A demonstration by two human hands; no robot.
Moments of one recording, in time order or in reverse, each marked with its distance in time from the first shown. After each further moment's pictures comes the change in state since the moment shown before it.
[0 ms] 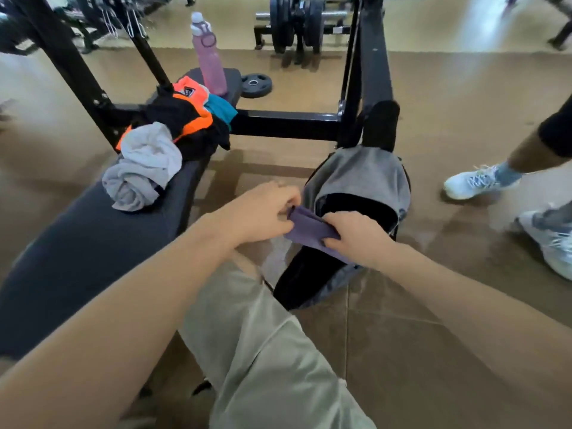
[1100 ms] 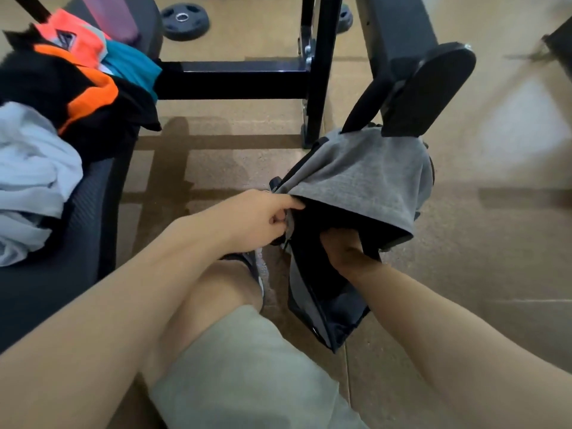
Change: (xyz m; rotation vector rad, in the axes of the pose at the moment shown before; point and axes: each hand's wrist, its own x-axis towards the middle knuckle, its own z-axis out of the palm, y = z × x) left_hand 0.122 -0.065 0.042 -0.050 -0.378 0.002; right_hand 0.113 0.096 0.171 -0.366 -0.378 0.469
